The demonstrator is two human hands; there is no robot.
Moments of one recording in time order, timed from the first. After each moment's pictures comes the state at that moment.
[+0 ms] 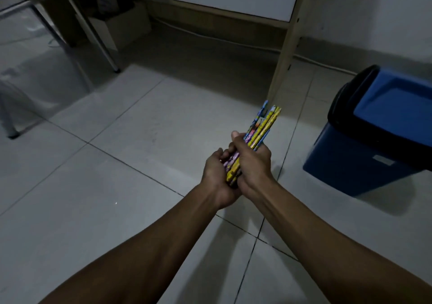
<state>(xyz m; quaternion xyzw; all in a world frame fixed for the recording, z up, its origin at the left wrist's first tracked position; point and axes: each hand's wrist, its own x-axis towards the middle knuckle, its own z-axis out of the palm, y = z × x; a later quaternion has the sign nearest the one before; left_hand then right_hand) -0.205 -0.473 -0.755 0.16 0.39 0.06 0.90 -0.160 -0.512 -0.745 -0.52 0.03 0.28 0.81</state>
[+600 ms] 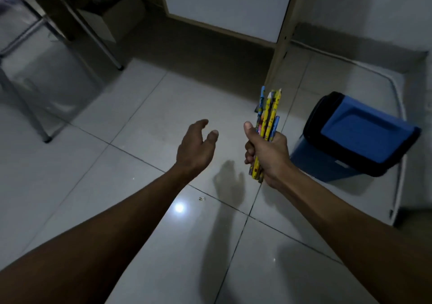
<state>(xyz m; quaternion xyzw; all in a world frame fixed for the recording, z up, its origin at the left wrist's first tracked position) -0.225 -0.432 -0.598 0.79 0.41 0.09 0.46 -0.125 -0.553 -0.605 -0.66 -0.05 0.32 0.68</state>
